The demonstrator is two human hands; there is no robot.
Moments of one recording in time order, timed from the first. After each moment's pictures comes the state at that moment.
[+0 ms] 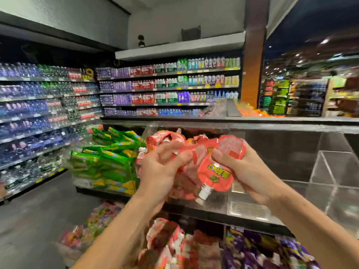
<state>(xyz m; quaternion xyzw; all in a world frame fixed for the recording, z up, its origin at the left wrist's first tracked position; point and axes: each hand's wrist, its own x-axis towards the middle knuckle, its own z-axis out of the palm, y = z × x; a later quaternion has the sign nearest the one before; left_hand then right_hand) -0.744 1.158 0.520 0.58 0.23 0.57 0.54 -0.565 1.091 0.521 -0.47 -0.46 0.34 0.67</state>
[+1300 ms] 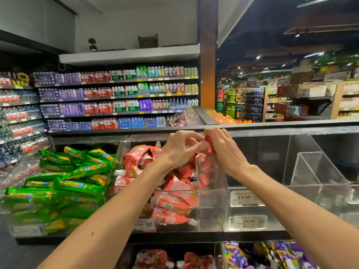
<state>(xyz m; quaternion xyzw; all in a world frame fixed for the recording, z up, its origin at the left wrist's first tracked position) -0.660 1.291 0.560 0.90 0.14 0.35 0.22 -0.514 1.188 0.530 -0.64 -0.64 -0.28 0.33</state>
